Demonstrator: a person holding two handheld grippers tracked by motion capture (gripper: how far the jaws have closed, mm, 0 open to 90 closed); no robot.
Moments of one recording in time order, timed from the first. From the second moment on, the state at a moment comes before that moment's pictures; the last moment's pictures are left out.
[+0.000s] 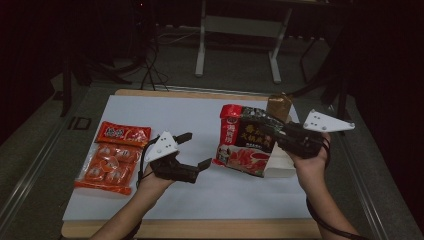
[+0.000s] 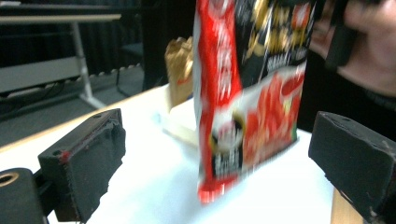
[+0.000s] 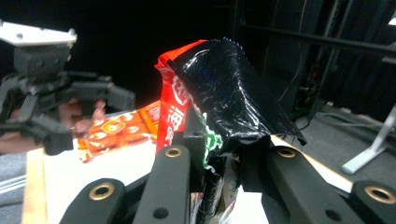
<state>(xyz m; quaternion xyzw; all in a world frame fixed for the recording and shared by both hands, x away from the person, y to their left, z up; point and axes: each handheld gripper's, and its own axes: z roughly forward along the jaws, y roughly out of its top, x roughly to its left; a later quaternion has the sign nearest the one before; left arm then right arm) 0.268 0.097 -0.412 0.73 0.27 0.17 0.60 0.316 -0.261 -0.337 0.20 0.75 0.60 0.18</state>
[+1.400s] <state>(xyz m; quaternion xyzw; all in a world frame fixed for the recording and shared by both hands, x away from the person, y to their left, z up) 0.237 0.134 -0.491 0.75 0.30 0.15 0.57 0.406 -0.360 -0.340 0.25 0.74 0.56 0.28</state>
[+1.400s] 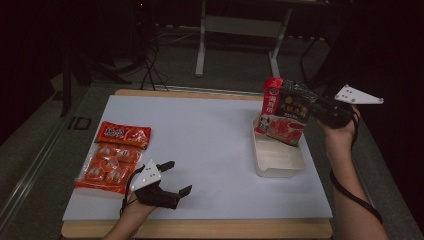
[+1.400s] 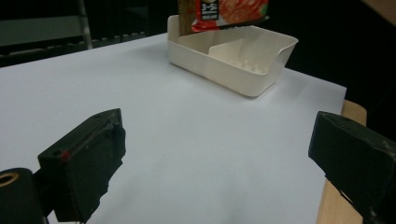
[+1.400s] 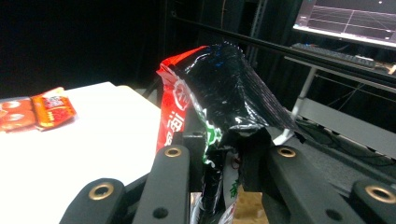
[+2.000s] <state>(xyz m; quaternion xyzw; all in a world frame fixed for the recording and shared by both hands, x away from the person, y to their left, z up) 0.235 0.134 -0.495 0.75 0.30 0.14 0.58 0.433 -0.358 -0.364 0.24 0.75 0.54 0.29</state>
